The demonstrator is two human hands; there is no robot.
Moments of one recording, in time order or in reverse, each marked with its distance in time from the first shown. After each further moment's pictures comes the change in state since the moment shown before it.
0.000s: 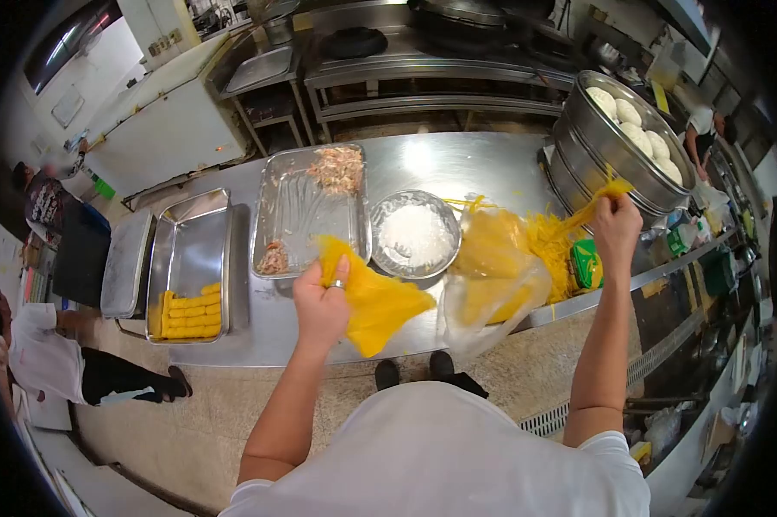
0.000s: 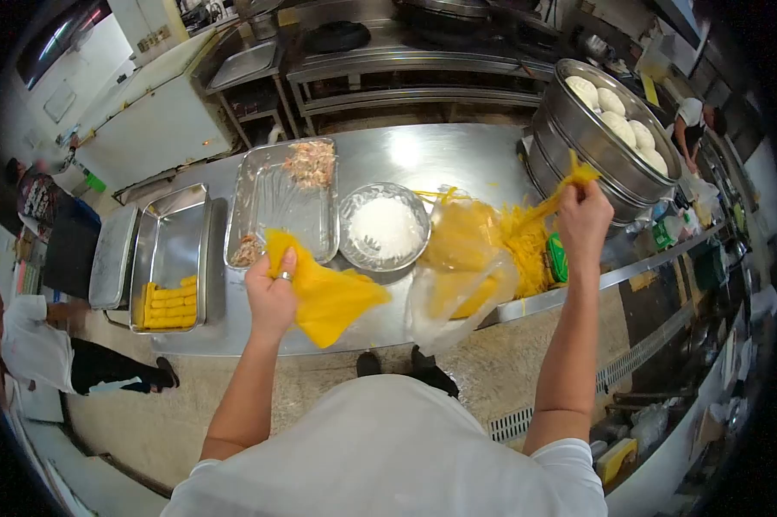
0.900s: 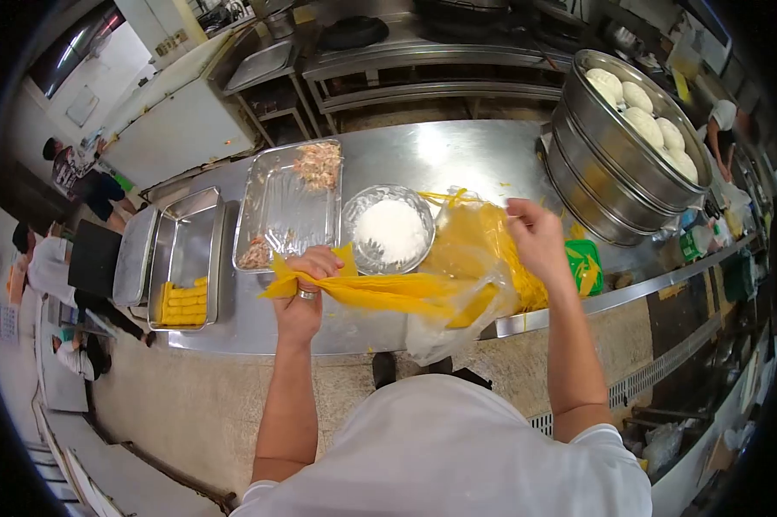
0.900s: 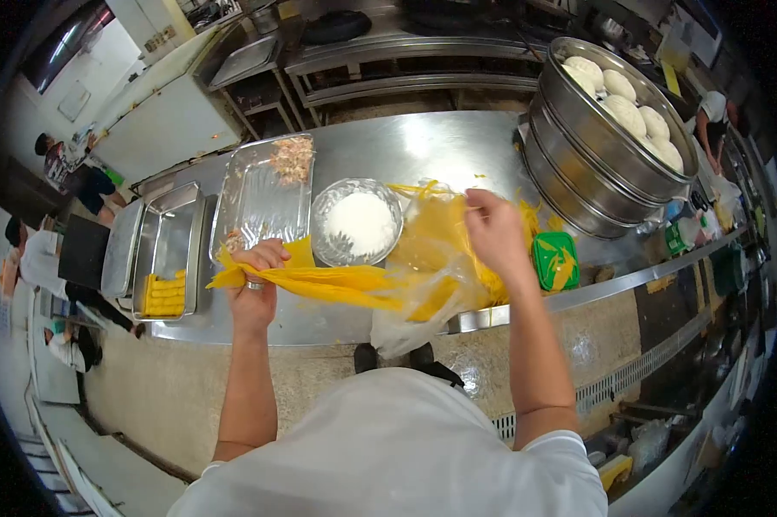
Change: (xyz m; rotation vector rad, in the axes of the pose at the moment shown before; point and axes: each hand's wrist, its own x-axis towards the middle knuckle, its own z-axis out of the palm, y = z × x) left_hand 0.001 -0.002 0.079 -0.350 -0.254 0.414; right_hand -0.023 0.066 0.068 0.376 -0.667 0.061
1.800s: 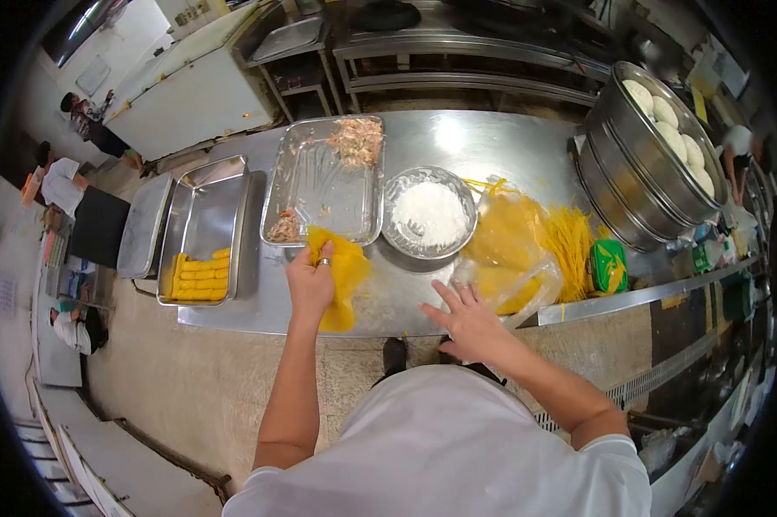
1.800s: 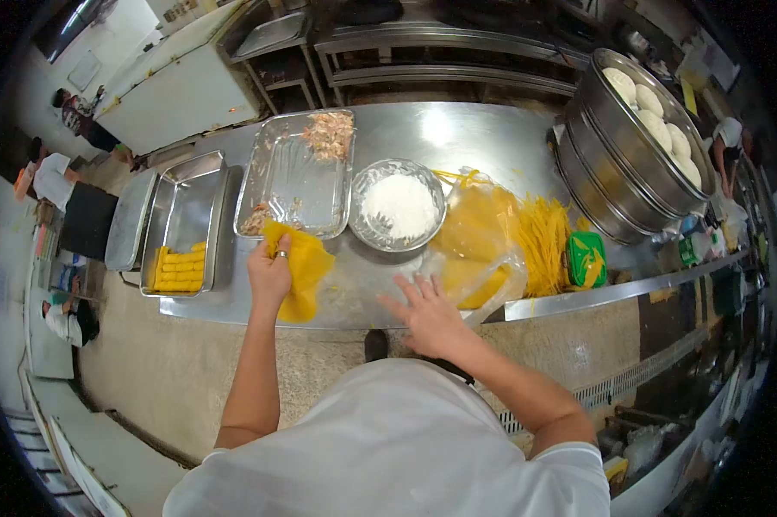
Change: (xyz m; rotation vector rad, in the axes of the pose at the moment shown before) left_hand -0.046 -0.016 -0.104 0.665 0.377 -0.601; right_hand -0.146 -0.057 0.146 -0.618 -0.661 -0.549
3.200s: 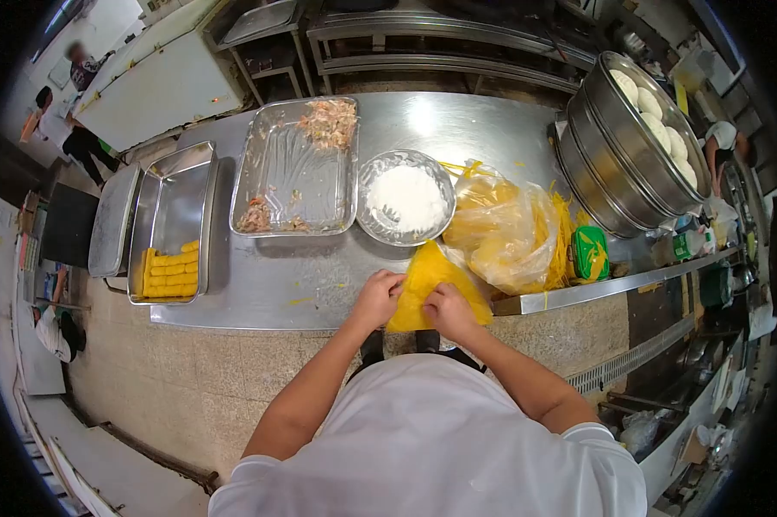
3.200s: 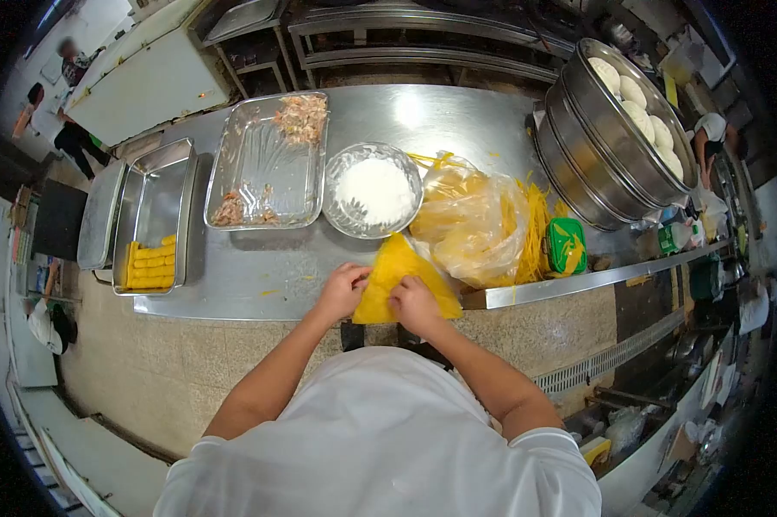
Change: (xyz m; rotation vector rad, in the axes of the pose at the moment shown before) left_hand -0.071 -0.123 0.135 0.201 -0.556 0.300; right_hand 0.000 0.055 0.143 0.374 0.212 0.266
